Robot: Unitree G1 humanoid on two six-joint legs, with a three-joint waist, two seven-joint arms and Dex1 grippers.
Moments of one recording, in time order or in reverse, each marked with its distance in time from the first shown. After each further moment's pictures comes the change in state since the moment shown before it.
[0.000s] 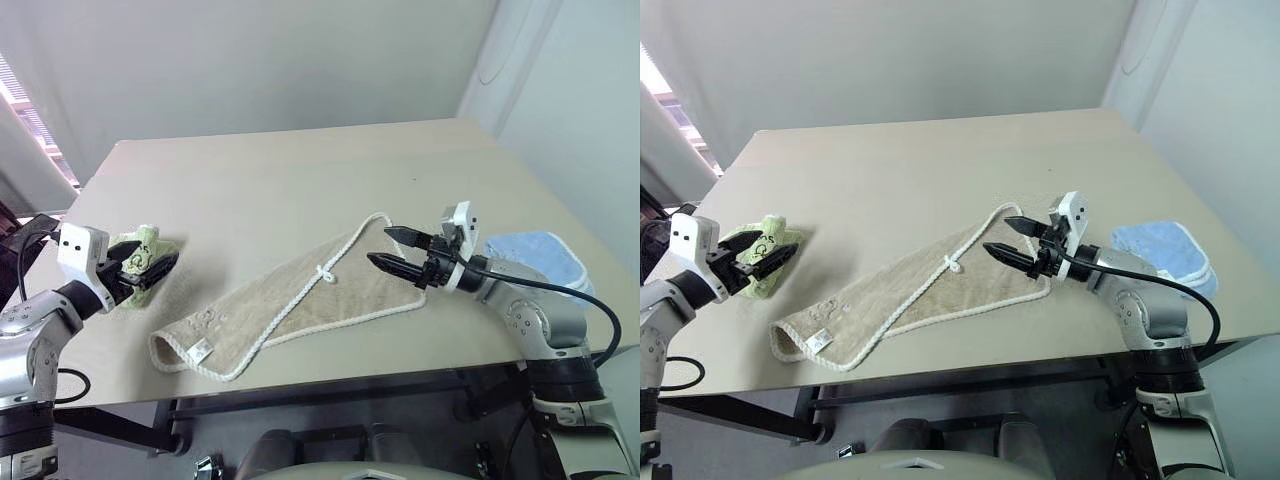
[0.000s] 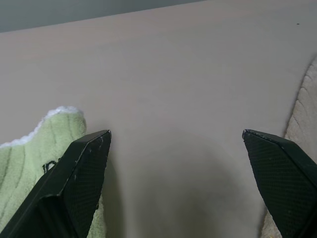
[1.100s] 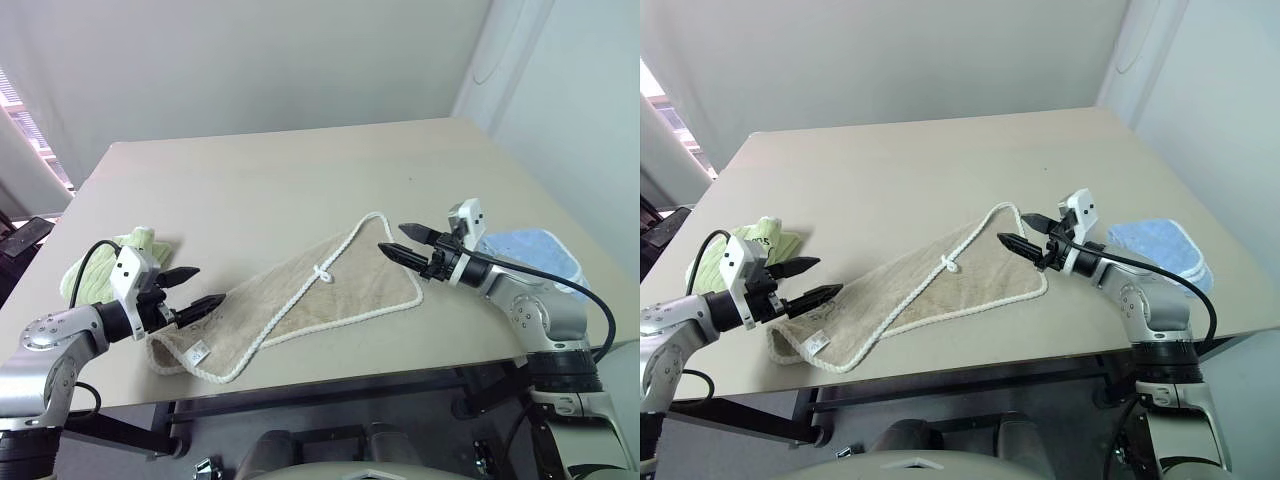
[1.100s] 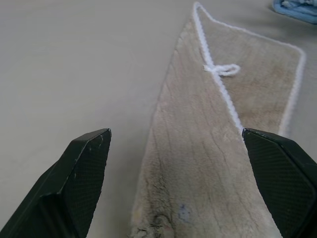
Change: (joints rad) left arm 0.152 0.024 -0.126 -0.236 -0.046 0.027 -0.202; right arm -0.052 -0.030 0.004 0.143 -0.079 0.024 -0.066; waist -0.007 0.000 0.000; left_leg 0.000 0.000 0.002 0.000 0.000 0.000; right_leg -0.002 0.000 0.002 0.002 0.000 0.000
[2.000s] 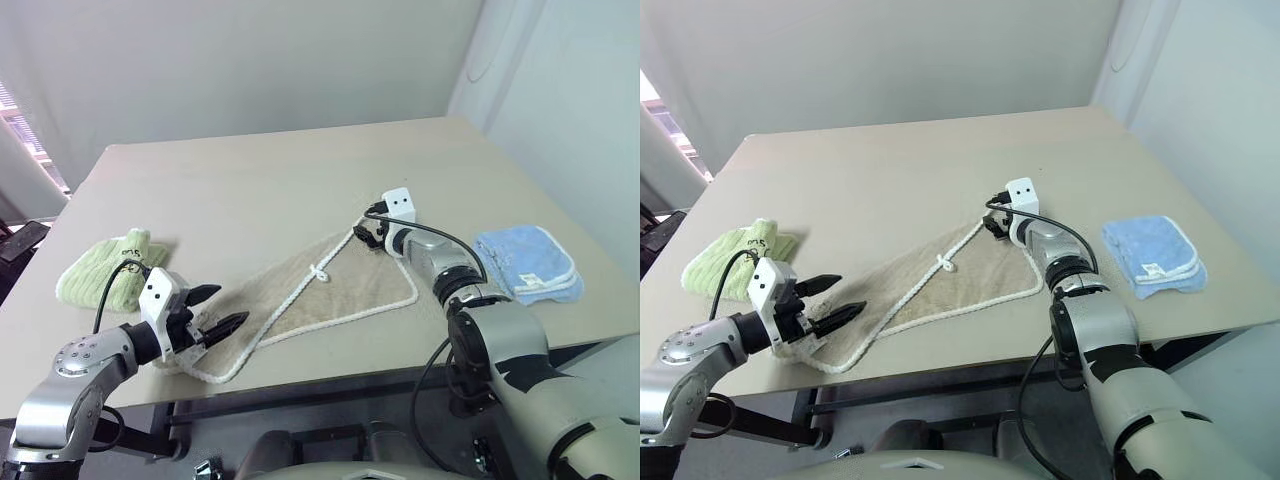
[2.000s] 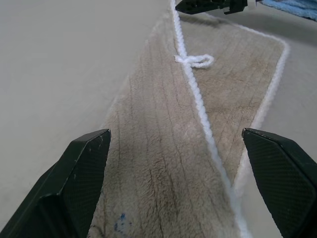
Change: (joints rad) left arm 0.103 -0.085 -0.073 -0.164 0.003 0.025 0.169; right arm -0.641 0.341 0.036 1.239 -0.417 -0.461 -0.490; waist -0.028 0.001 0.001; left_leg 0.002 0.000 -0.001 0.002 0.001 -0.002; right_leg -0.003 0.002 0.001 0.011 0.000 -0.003
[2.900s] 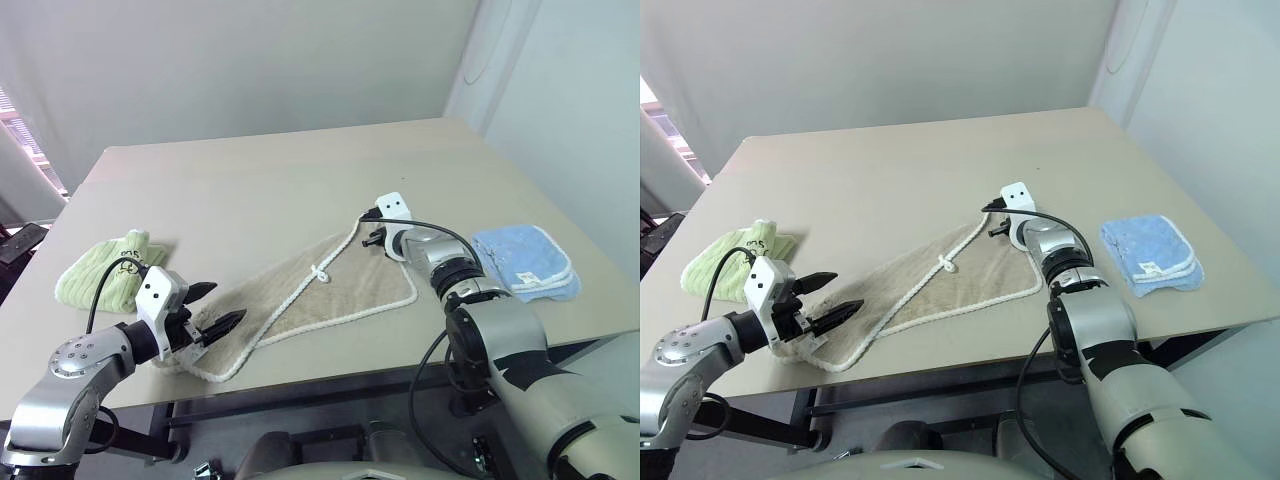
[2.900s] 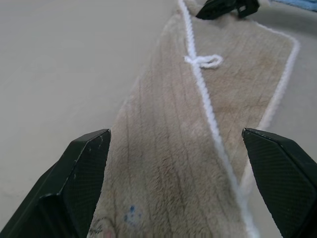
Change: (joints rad) left arm -0.010 0.025 0.004 -0.001 0.015 -0.008 0.016; right arm 0.003 -0.045 0.018 -0.154 -0.095 0.351 0.086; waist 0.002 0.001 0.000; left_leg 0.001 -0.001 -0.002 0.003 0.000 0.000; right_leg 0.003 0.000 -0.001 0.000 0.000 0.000
